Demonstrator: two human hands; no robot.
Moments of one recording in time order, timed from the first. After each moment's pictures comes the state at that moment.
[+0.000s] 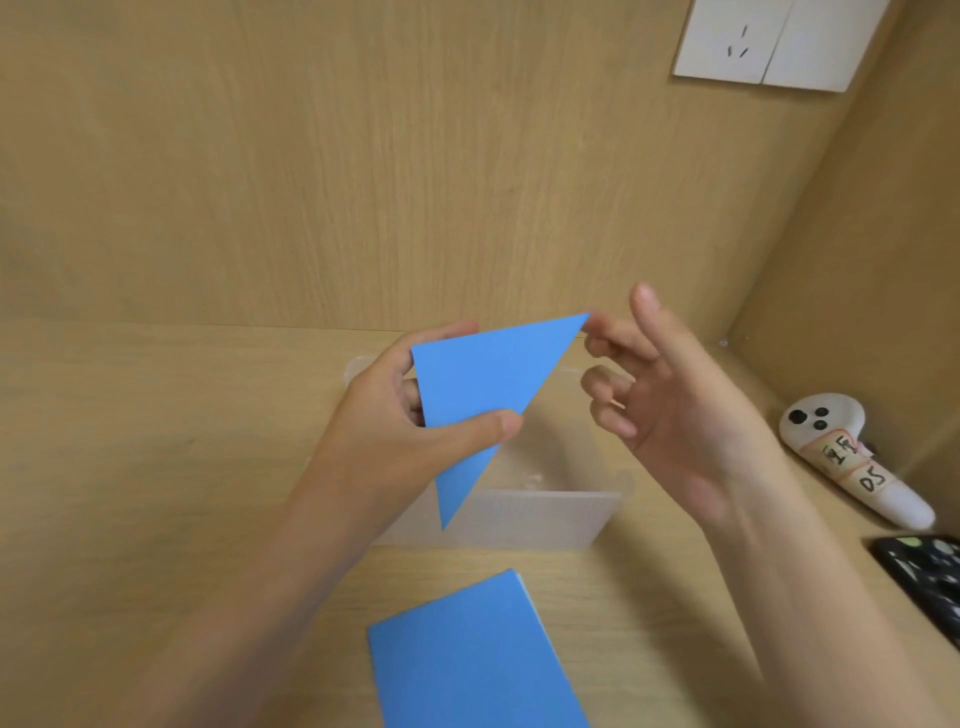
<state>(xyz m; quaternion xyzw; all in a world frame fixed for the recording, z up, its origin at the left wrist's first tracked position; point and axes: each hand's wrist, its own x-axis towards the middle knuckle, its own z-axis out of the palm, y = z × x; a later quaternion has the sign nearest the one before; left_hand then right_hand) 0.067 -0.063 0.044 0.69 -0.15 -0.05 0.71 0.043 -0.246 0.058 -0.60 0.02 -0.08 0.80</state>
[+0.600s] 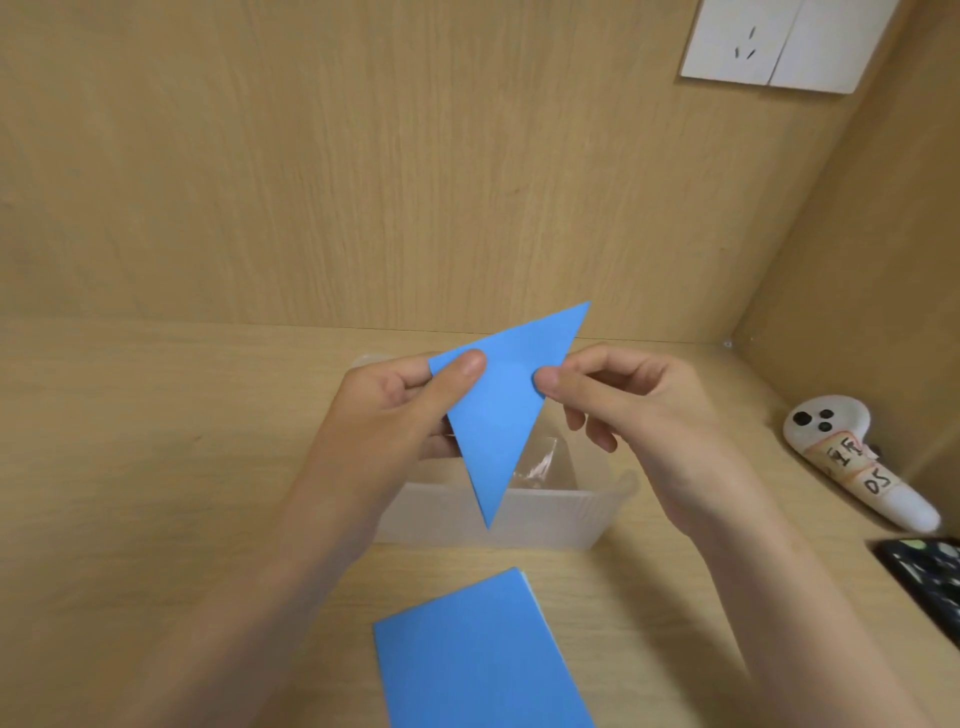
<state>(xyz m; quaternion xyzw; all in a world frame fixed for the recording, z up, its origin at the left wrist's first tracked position) 0.068 -0.060 0.046 0.65 -0.13 -0.09 0.74 0.039 -0.231 0.055 -0.74 0.00 -0.11 0.66</state>
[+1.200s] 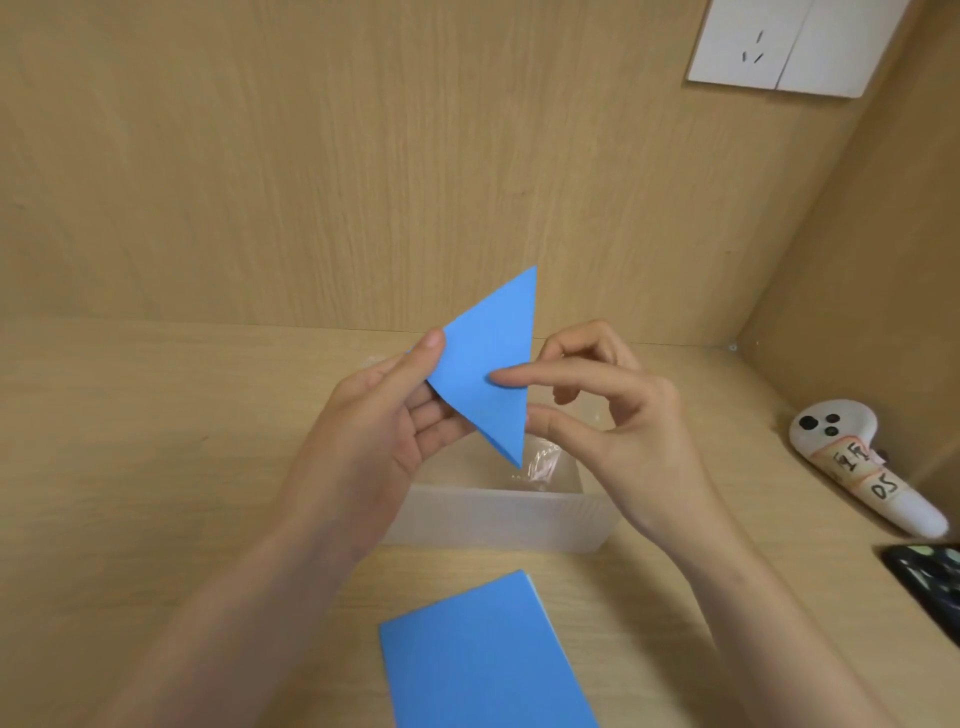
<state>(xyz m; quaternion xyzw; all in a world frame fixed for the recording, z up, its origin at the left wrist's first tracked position) 0.071 -0.057 0.048 0.49 -0.09 -0.14 0.86 0.046 -0.222 0.038 -0.80 -0.19 -0.23 0.52</state>
